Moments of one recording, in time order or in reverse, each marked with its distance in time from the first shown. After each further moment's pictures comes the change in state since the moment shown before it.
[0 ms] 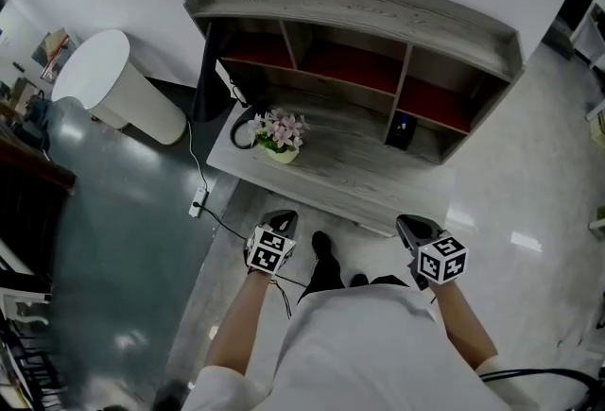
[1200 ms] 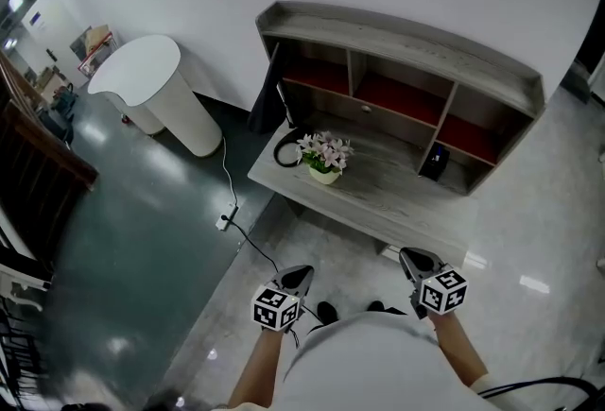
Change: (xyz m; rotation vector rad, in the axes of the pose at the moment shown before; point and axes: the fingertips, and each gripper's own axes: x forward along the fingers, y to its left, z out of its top) left arm -0.152 -0.033 -0.054 -0.356 -0.204 -0.062; right arm 0.015 0.117 -0.008 -0.028 -0.064 0.104
